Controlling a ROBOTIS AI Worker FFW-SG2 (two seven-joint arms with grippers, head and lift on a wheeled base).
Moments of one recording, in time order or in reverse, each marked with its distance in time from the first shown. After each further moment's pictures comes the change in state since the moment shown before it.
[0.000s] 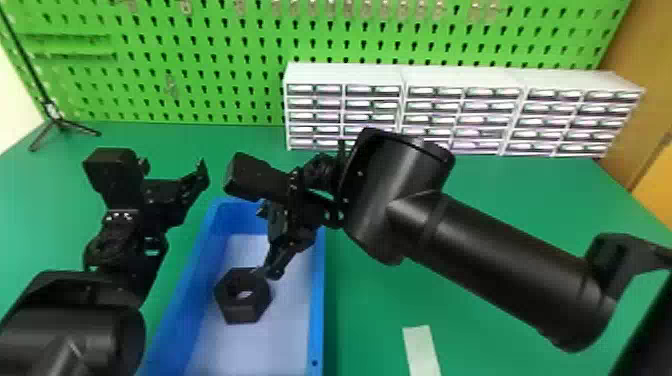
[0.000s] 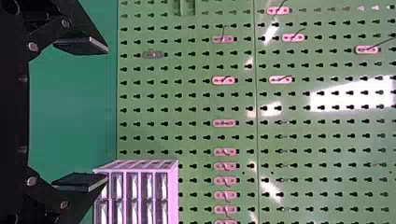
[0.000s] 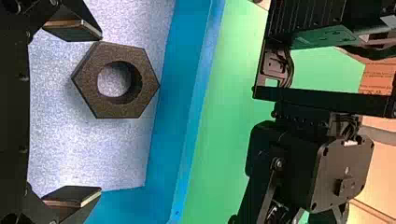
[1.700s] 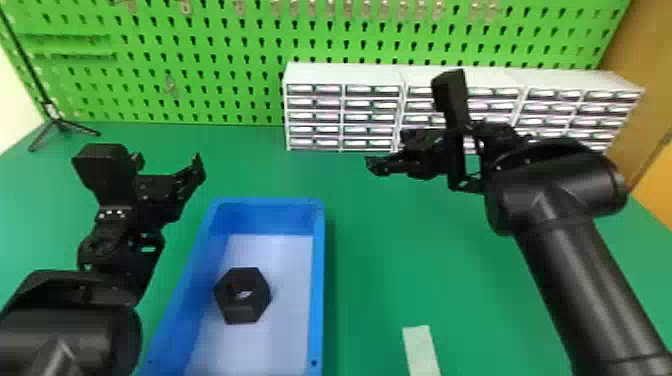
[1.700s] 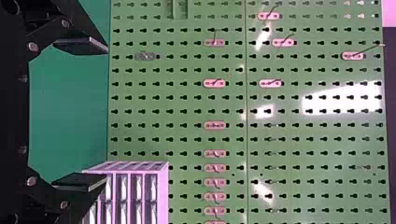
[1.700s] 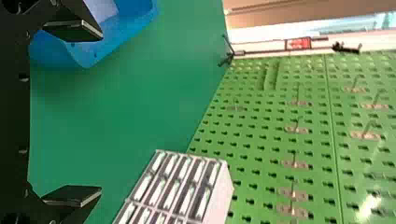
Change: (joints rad) left arm 0.011 -0.003 0.010 -0.041 0.009 0.000 0.008; right arm 0.336 0.062 -0.939 -0.006 0.115 -0.090 -0.096
